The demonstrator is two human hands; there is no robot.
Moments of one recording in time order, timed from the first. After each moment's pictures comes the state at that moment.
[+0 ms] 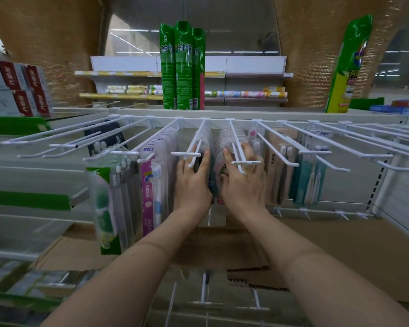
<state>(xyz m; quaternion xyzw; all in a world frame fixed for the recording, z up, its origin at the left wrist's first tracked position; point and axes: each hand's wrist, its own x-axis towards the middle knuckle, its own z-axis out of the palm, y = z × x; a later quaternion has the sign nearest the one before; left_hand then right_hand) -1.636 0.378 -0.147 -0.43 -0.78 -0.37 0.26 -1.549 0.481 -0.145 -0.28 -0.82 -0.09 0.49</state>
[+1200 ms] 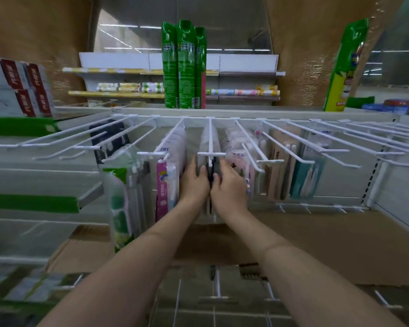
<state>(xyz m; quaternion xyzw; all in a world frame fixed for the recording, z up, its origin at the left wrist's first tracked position) -1.660 0.377 -0.139 -0.31 -0.71 -0.63 -0.02 -1.579 0.419 -0.142 -0.24 -0.81 0.21 0.49</state>
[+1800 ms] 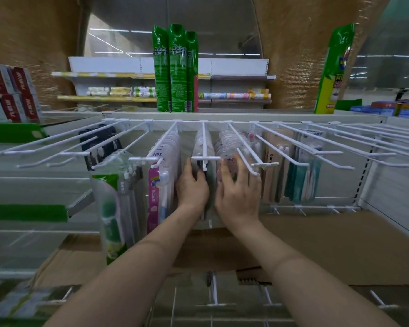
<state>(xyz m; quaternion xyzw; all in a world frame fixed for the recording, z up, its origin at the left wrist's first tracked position) -1.659 0.384 -0.142 -0.30 -0.71 -0.64 -0.02 -1.563 0.448 -0.164 -0.27 -0.79 -0.13 0.54</state>
